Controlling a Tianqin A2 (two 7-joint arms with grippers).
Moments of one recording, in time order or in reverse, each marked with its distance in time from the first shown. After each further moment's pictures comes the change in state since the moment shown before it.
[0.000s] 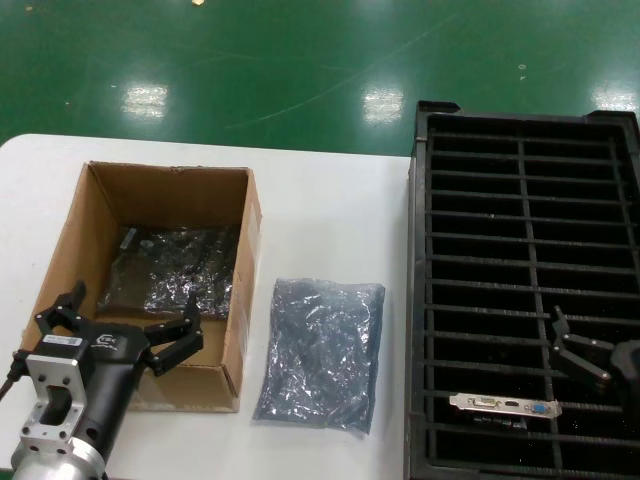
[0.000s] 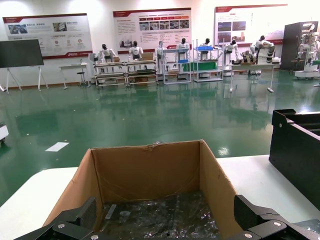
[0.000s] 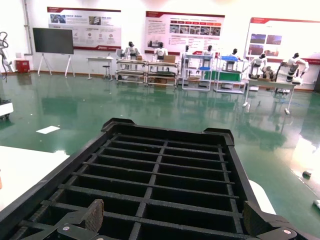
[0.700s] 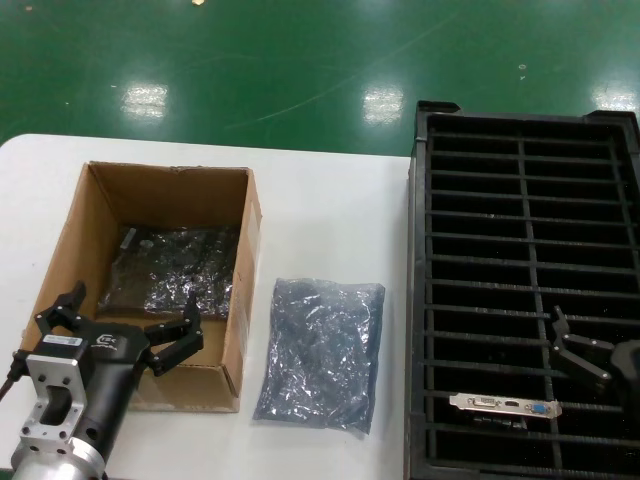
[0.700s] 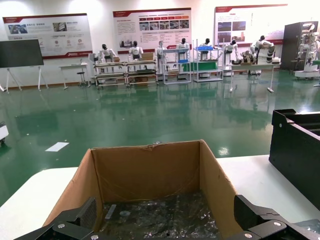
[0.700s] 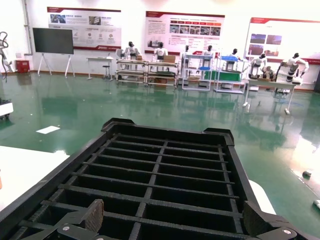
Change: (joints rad) left arm 0.000 0.000 0.000 0.000 0.000 0.000 0.000; right arm 0.000 0.000 0.000 0.000 0.000 0.000 0.000
